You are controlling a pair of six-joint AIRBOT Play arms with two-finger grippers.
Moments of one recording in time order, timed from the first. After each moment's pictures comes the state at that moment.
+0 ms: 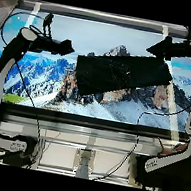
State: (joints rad) left arm -0.04 -1.56 1.42 0.76 -0.92 -1.28; right arm -0.21 -1.78 1.98 -0.52 1.55 1.33
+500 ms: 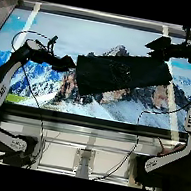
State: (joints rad) left arm 0.00 -1.69 1.35 0.73 -1.09 -1.28; right arm -0.21 -1.82 1.98 -0.55 1.47 1.33
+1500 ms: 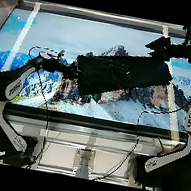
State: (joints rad) left arm -0.05 -1.89 1.35 0.48 -1.00 -1.32; right arm -0.21 -1.82 1.98 -0.57 1.45 1.33
